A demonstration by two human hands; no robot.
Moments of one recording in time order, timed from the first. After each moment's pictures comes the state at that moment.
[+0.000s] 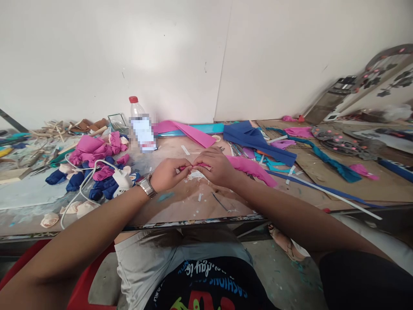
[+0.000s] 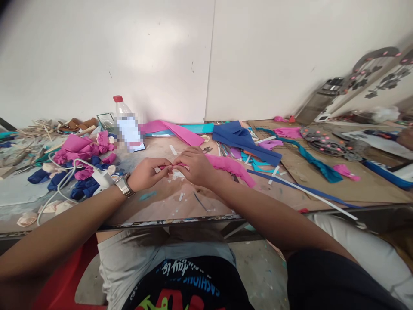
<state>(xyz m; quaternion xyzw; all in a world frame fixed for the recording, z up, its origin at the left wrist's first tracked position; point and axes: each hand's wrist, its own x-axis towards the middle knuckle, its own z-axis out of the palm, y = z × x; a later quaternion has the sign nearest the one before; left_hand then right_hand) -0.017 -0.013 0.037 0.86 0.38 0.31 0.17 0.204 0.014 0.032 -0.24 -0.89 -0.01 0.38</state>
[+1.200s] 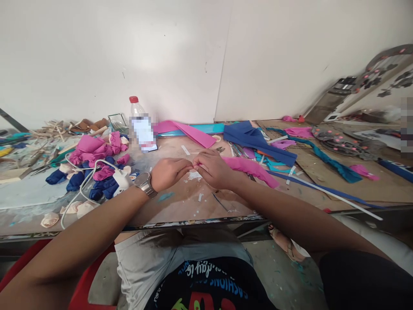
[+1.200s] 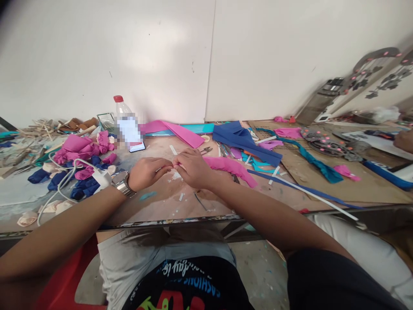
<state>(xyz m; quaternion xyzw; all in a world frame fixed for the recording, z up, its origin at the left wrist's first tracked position) -0.024 -0.006 0.031 0.89 0.36 0.27 0.00 0.200 0.007 0.035 -0.28 -0.90 0.05 0.33</state>
